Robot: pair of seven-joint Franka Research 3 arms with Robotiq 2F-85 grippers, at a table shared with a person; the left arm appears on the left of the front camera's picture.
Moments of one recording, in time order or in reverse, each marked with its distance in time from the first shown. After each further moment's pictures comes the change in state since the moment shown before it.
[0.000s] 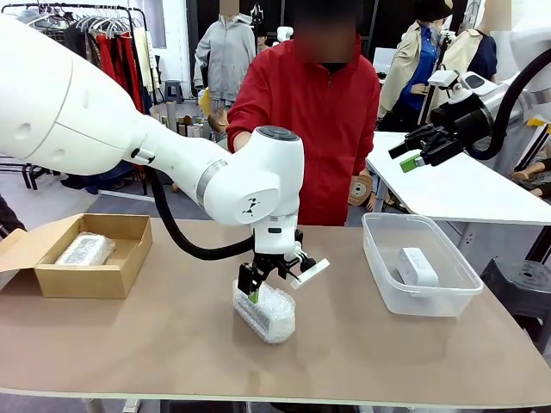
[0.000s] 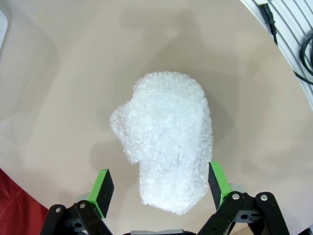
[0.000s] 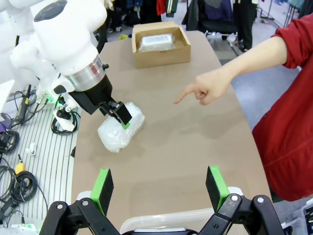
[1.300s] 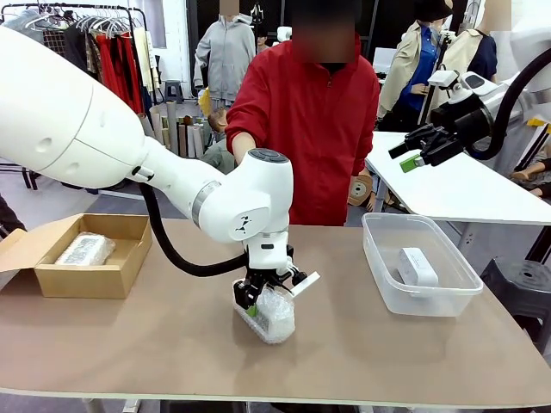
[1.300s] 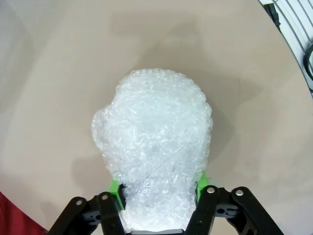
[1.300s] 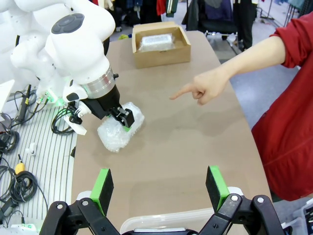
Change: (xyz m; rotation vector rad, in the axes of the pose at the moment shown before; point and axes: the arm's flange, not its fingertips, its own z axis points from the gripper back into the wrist) left arm -0.012 -0.006 -0.039 -0.038 -0.023 0.054; right arm 0.000 0.000 0.000 0.000 0.000 0.000
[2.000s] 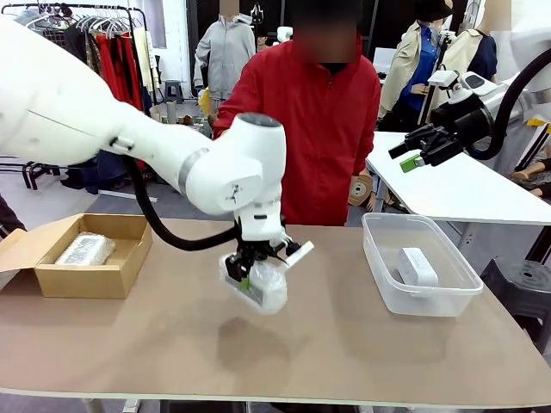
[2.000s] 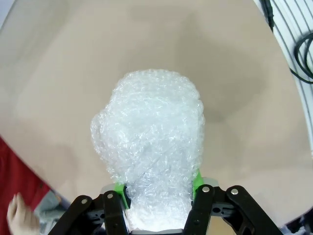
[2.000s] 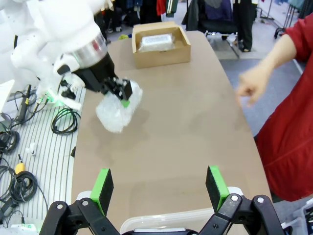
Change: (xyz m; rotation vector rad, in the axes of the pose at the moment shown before) left arm -0.023 -0.014 0.083 0.046 0.076 0.108; right arm 0.000 0.000 0.000 0.000 0.000 0.000
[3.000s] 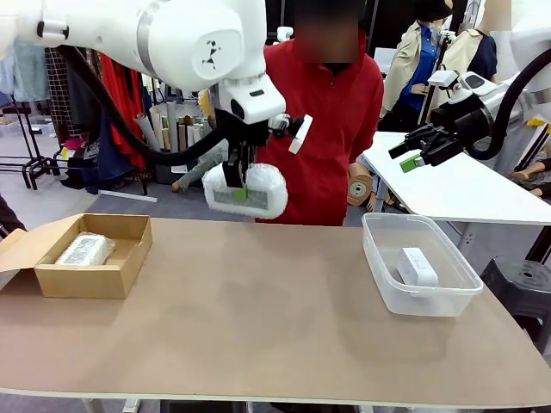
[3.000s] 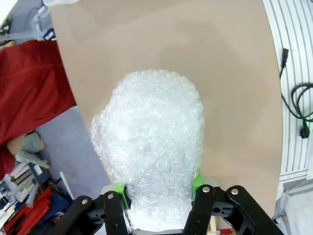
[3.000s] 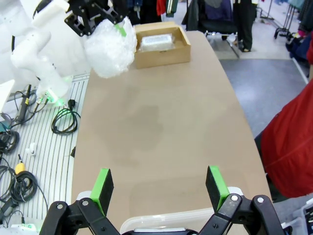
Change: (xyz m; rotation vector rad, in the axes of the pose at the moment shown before) left arm -0.047 0.013 0.176 0.149 -0.041 0.401; right arm 0.000 0.000 0.000 0.000 0.000 0.000
